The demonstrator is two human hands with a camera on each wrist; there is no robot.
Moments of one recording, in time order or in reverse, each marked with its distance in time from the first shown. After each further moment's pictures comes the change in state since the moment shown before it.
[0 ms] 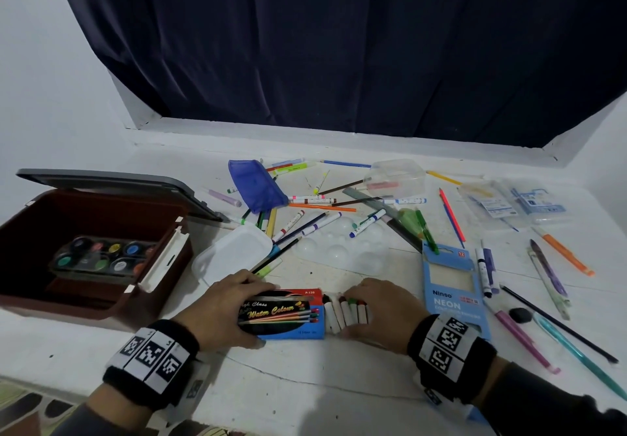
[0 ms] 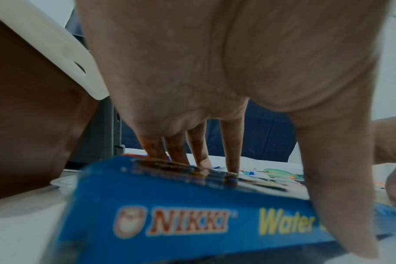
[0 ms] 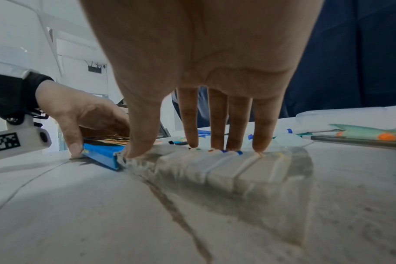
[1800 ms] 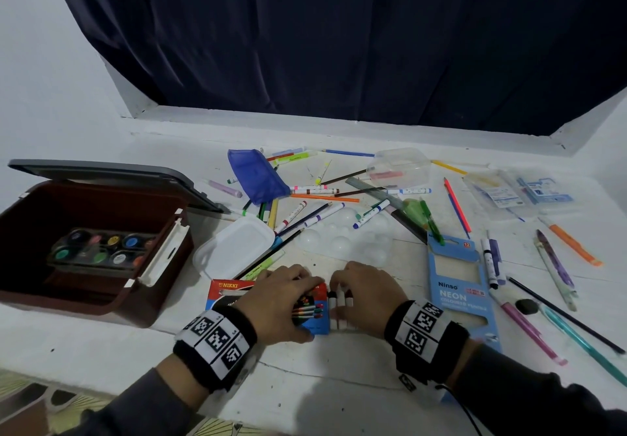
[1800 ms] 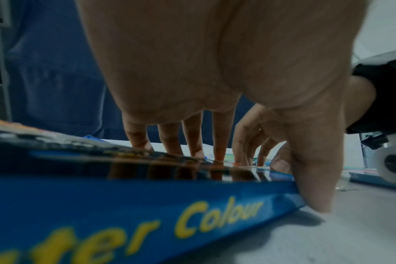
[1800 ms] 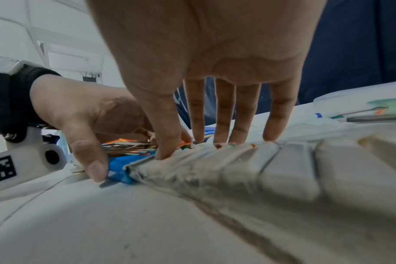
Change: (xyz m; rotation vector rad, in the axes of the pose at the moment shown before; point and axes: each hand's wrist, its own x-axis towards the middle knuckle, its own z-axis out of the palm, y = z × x) left_hand 0.040 0.060 0.022 0.209 -0.105 -0.005; right_hand 0.024 -0.030 0.002 -0.026 0.069 0.015
